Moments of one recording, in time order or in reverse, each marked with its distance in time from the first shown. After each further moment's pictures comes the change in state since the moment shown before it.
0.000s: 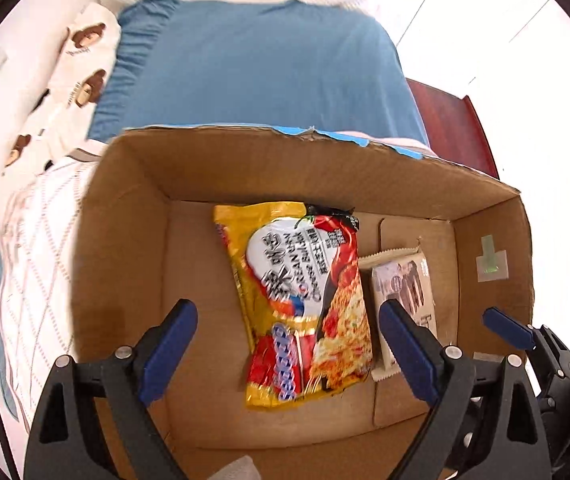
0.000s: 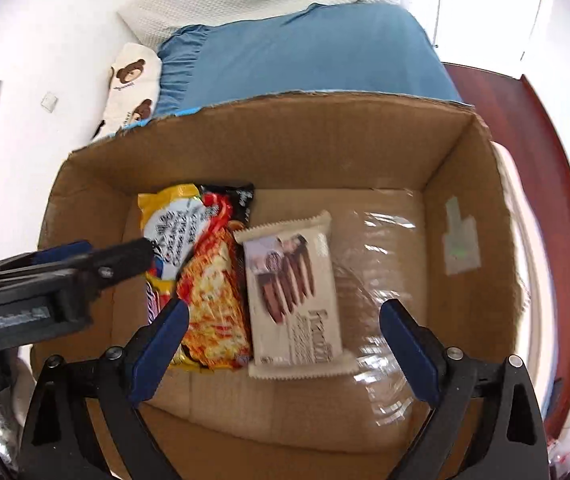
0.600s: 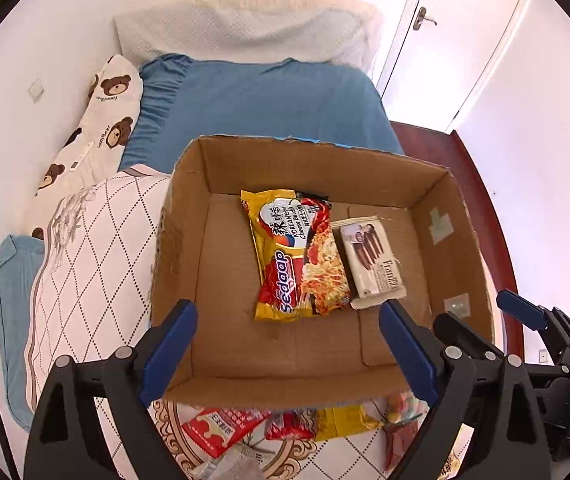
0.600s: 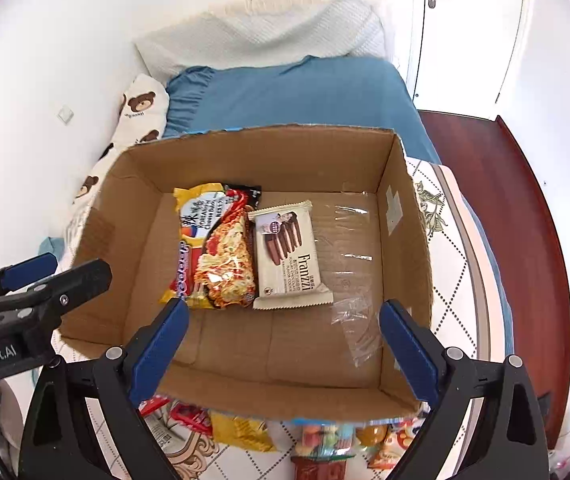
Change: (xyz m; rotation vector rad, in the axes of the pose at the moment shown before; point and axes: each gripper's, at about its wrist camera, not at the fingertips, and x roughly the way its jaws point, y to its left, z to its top) left arm -0.102 -0.008 -0.089 0.033 -0.219 0.022; right arm -0.112 0.010 -0.092 -0.038 -0.206 -0.042
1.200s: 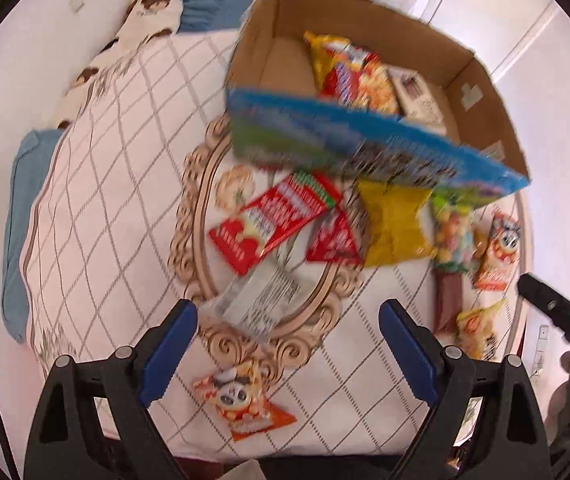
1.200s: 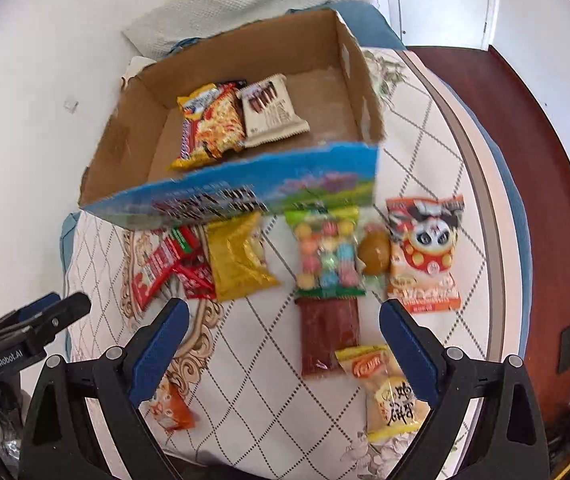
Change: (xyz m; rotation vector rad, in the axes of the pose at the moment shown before) left arm -0.004 0.047 -0.188 -0.129 0.253 0.077; right arm -0.038 -0.039 -0.149 0.146 0.162 0.070
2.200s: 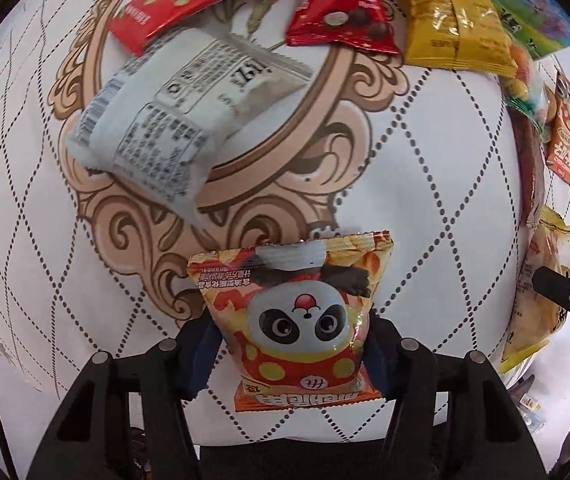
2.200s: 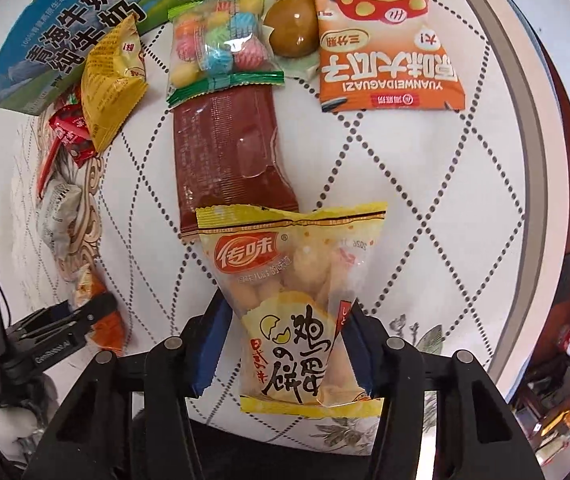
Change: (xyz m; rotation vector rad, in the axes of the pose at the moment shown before) left arm 0.118 -0.056 -0.117 0.068 0.247 -0.056; right arm 0.091 -0.070 -0.097 0.064 0.327 -0.049
